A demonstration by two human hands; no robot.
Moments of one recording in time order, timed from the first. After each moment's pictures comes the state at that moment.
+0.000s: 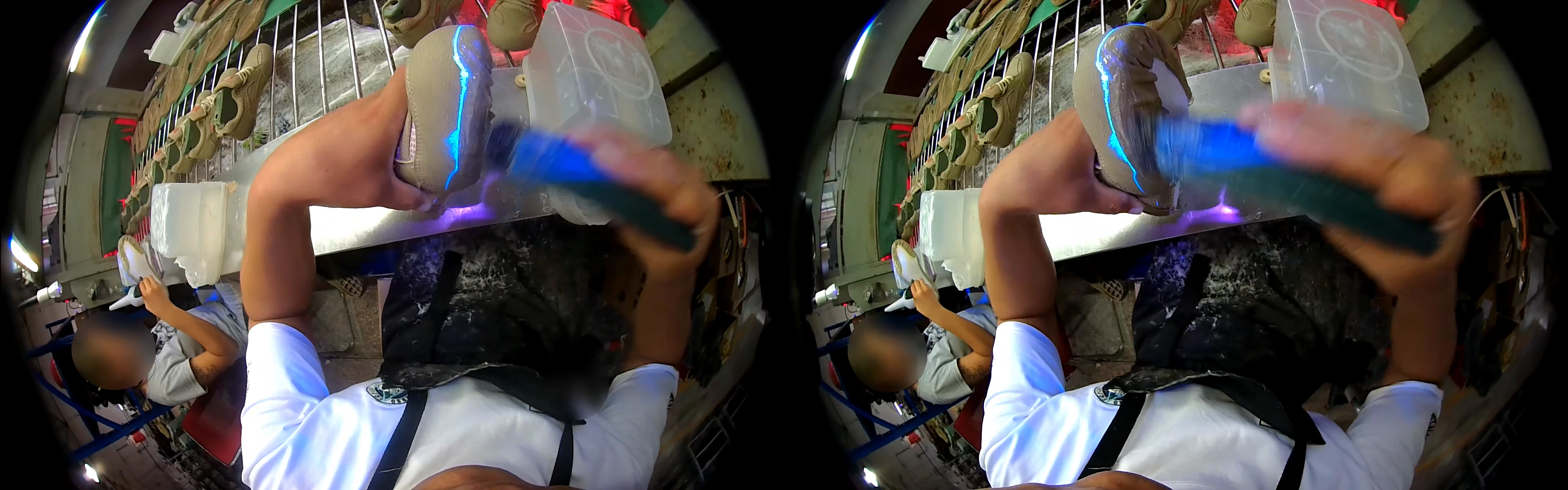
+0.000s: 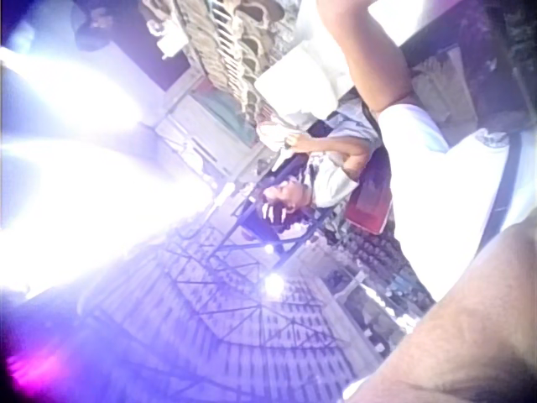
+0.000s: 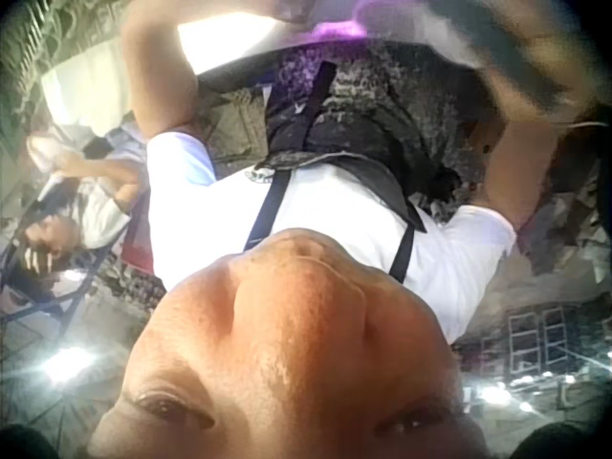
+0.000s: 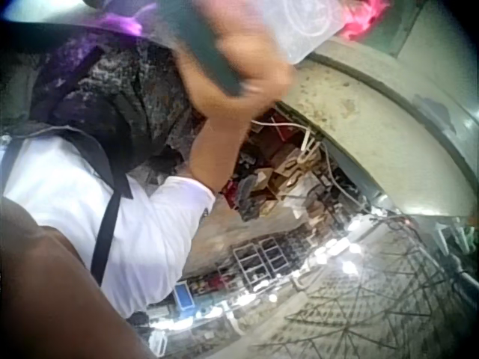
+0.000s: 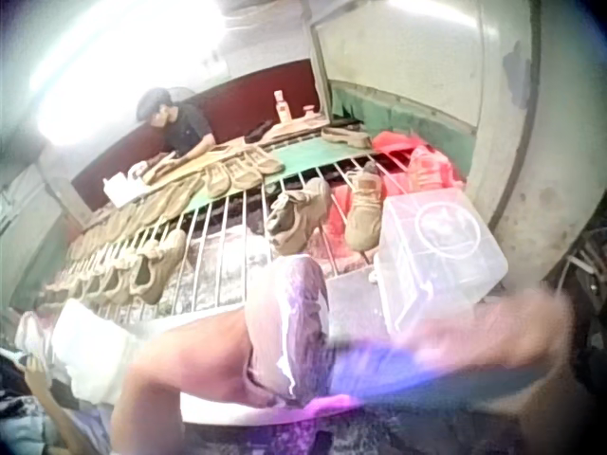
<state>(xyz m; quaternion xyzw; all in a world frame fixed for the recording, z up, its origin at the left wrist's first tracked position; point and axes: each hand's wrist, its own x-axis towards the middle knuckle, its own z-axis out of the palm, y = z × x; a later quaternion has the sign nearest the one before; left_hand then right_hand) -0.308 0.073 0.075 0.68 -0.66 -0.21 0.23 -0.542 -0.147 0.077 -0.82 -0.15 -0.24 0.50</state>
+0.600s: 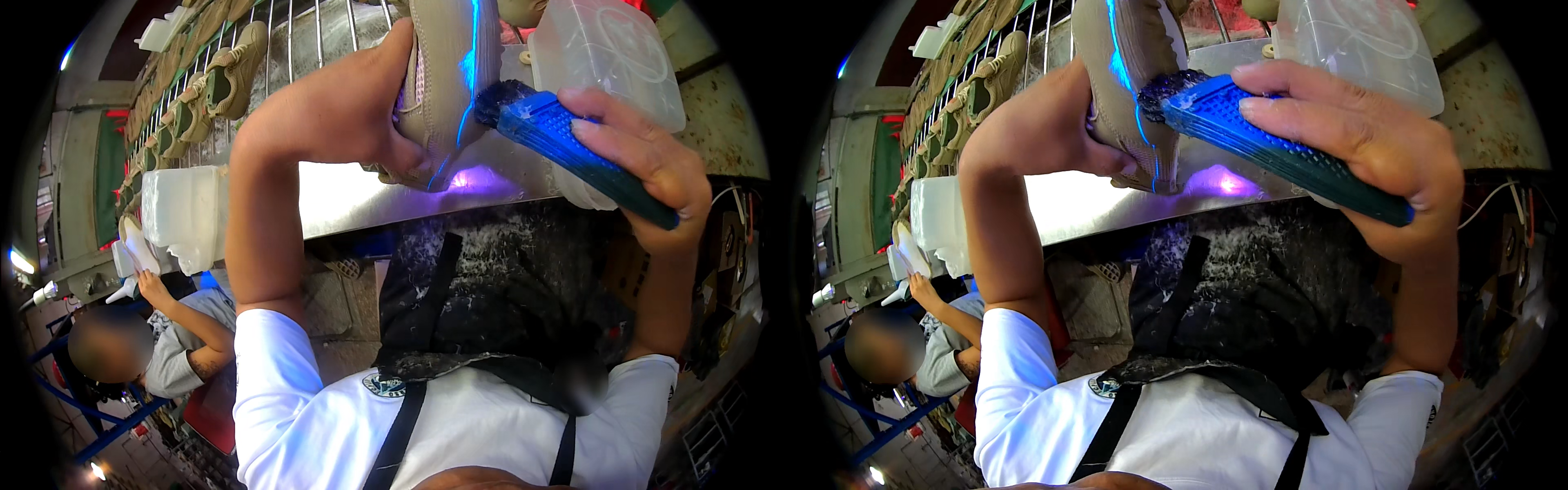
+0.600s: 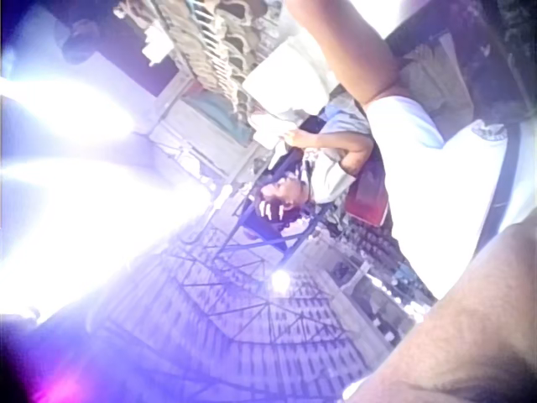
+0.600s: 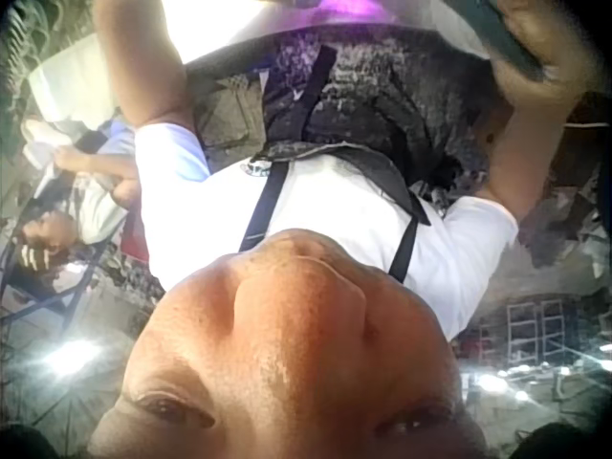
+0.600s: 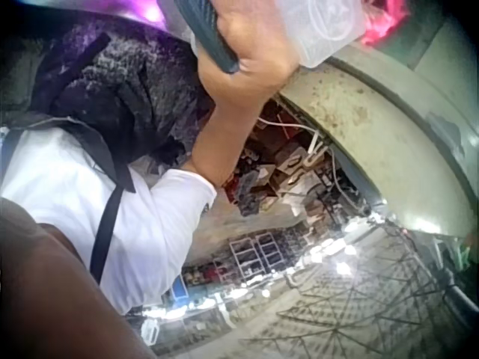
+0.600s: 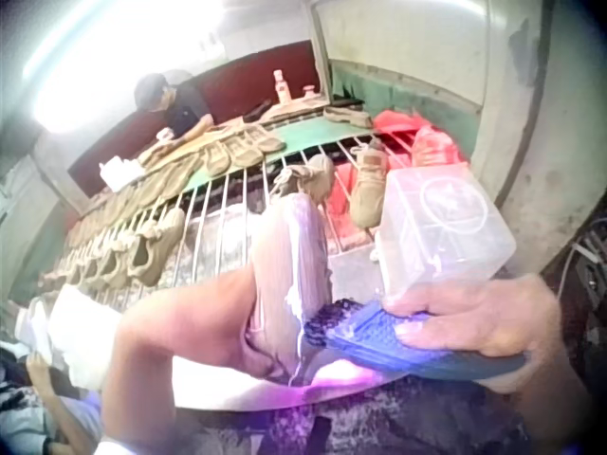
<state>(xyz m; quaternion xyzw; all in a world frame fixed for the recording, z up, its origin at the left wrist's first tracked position) -0.300 0.063 0.082 0.76 -0.55 -0.30 0.17 -0.531 -0.145 0.072 -0.88 -0.16 -0.24 0.38</state>
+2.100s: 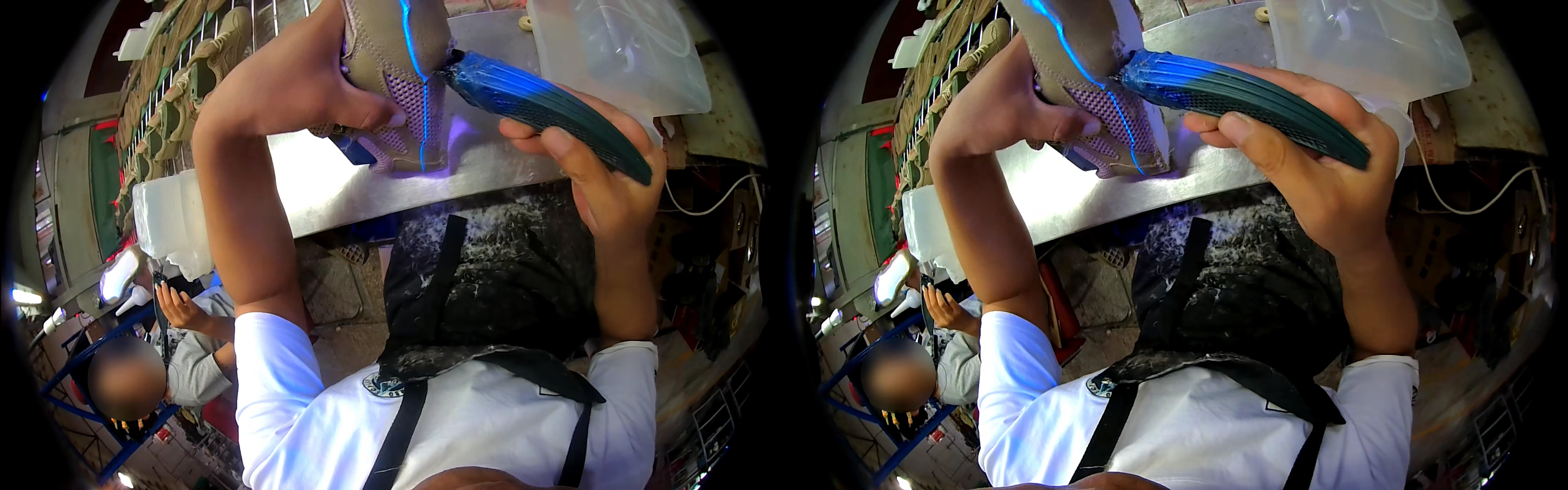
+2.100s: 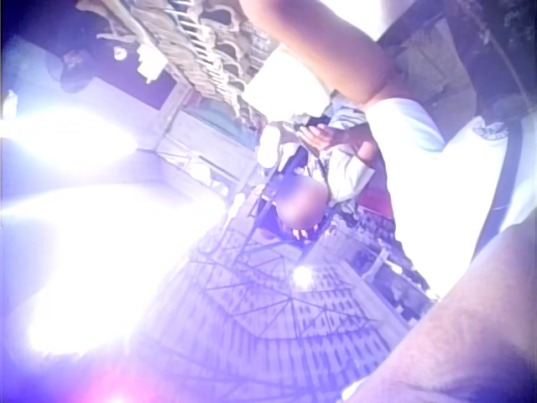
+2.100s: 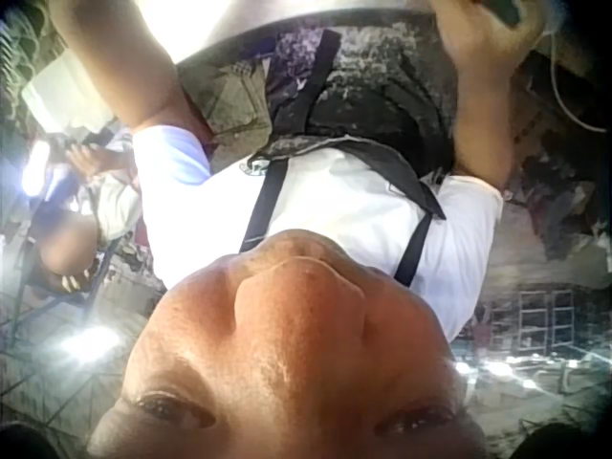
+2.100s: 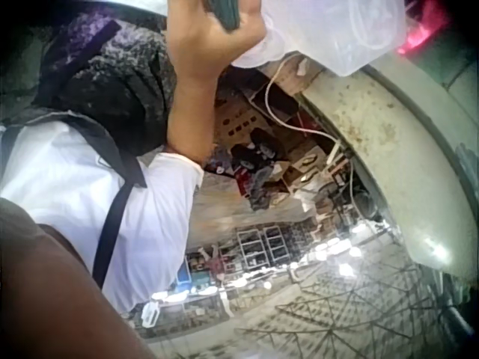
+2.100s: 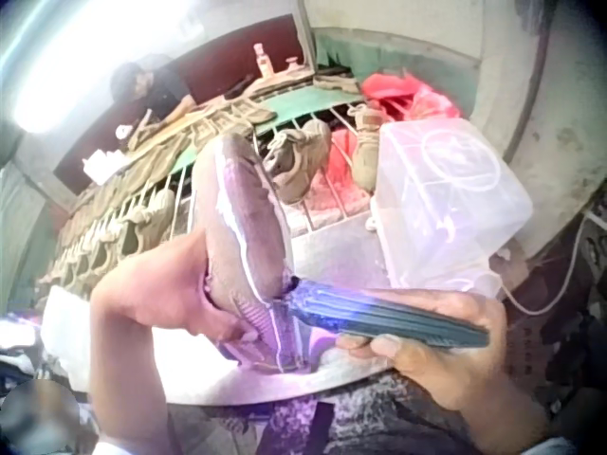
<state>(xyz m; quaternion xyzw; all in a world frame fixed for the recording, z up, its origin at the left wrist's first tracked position) -0.268 0.056 0.076 0.72 -0.56 -0.33 0.24 -0.513 -0.097 0.005 -0.63 0.05 -0.28 0.72</state>
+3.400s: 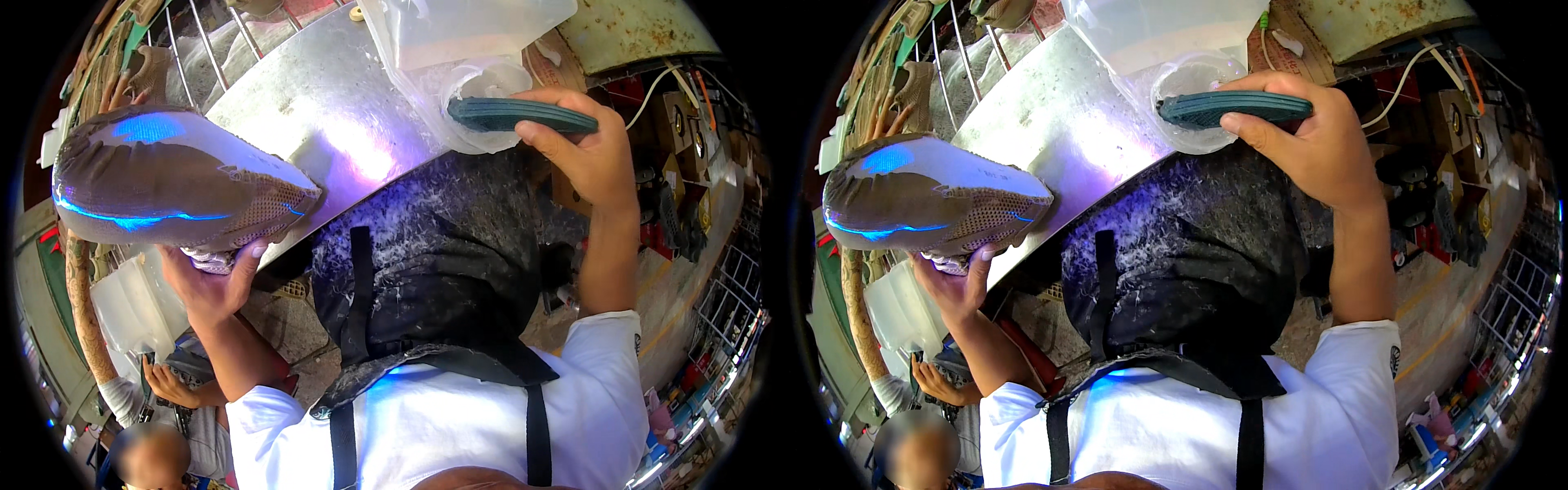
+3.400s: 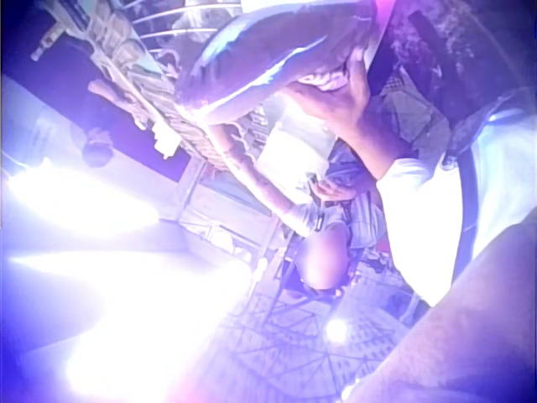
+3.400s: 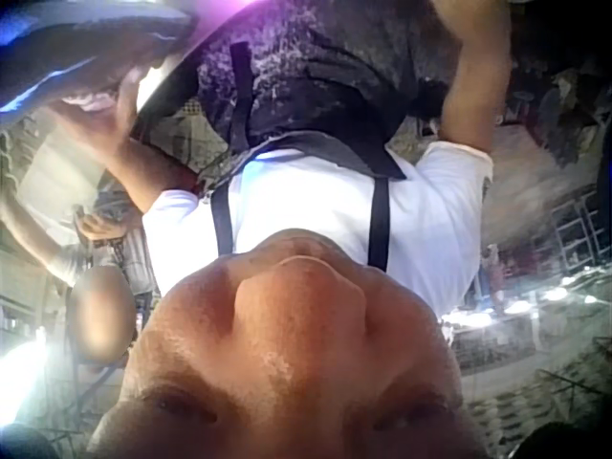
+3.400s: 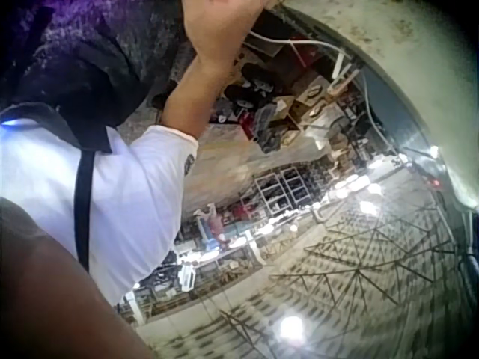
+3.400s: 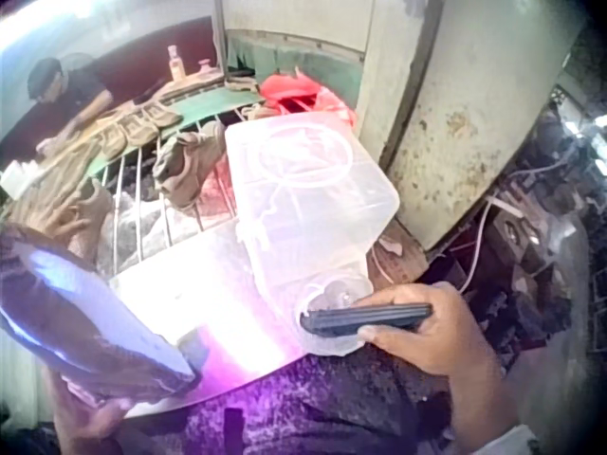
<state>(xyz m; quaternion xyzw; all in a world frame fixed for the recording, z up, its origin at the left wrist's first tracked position) -0.347 0.146 -0.014 0.78 -0.48 0.01 0.39 -0.624 -0.181 -0.012 -0.76 0.25 -0.22 0.55</state>
